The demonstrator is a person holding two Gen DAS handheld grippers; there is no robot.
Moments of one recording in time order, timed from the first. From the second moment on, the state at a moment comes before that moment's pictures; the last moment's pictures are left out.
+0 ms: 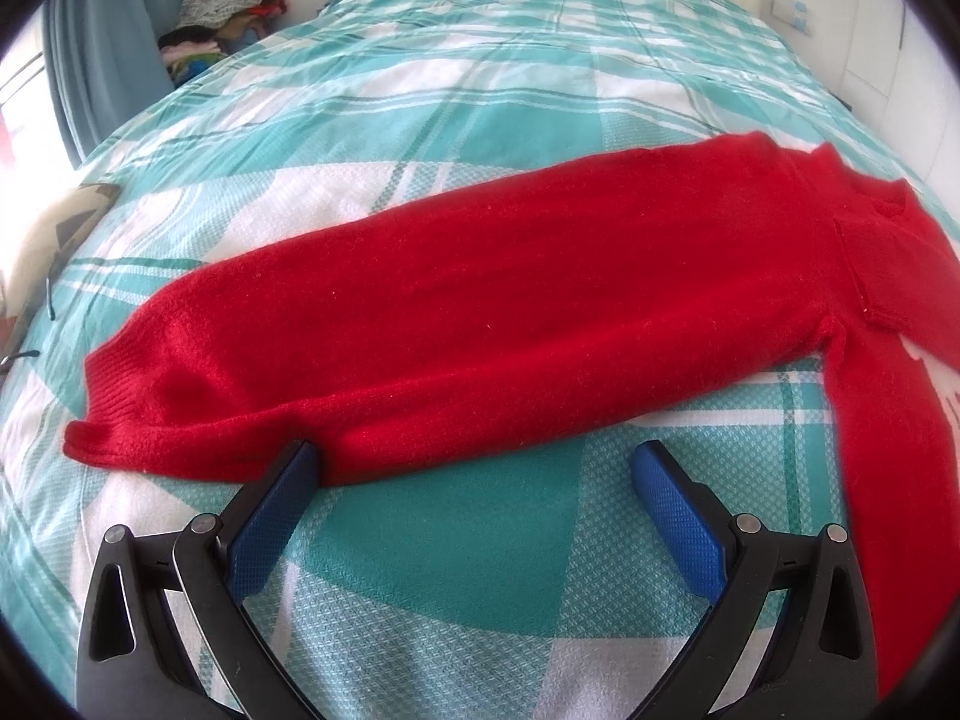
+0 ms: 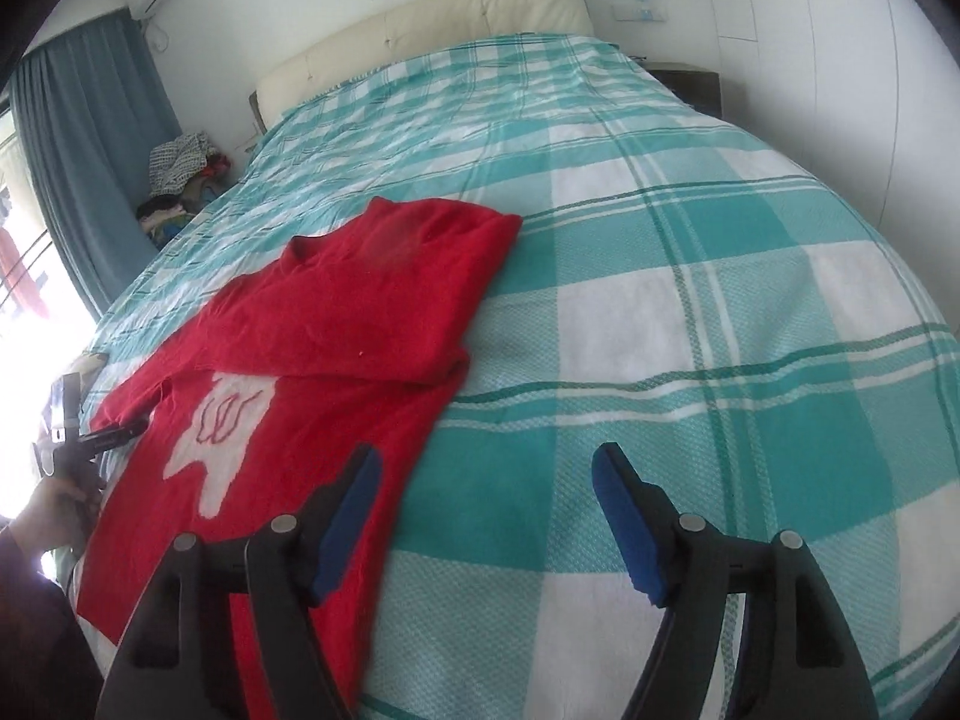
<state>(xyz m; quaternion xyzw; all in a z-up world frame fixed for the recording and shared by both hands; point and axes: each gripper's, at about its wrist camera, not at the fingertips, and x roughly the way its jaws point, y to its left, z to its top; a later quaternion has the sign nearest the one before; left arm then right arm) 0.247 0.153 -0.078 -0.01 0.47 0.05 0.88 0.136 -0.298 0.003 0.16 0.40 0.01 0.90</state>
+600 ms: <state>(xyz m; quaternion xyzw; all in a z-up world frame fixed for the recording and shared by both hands) 0.224 0.143 -0.071 -0.05 0.51 0.08 0.86 0.137 -0.292 0.020 0.12 0.37 -0.02 0.92</state>
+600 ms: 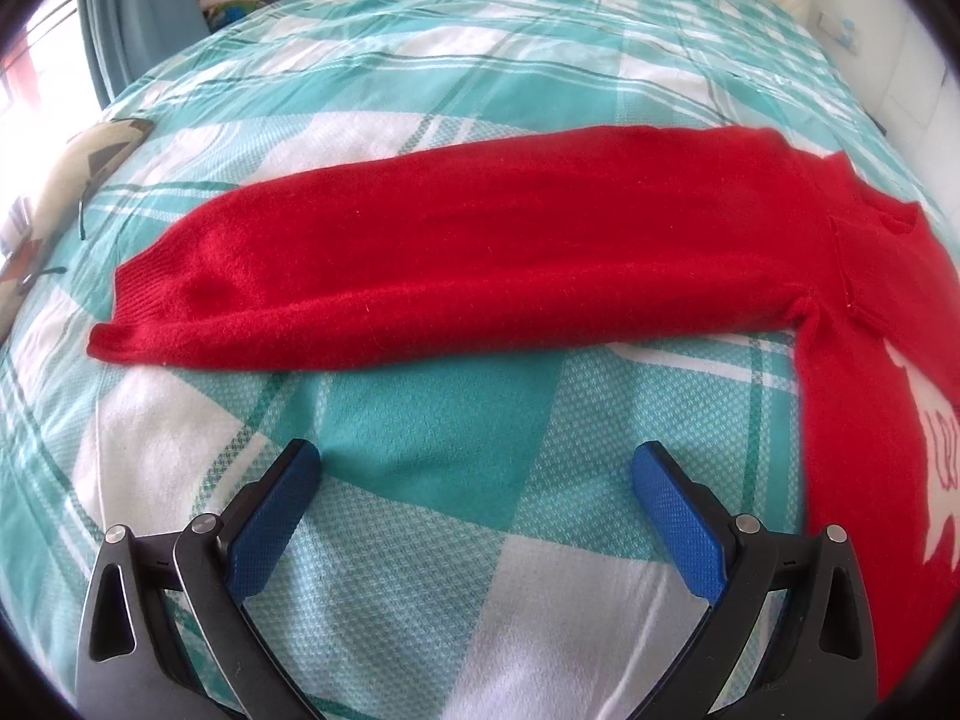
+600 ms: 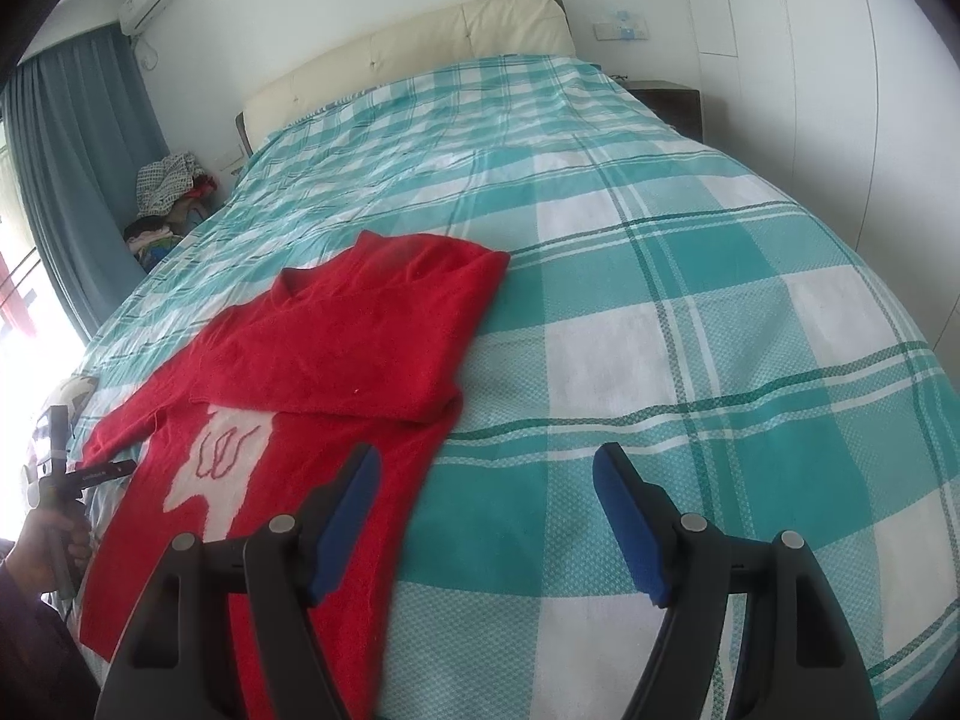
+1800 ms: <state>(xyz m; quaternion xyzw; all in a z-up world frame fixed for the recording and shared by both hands) 0.212 0.349 -0.060 -0.37 0.38 0.15 0.83 0.134 -0.288 0.027 0.14 0.36 -0.01 0.92</state>
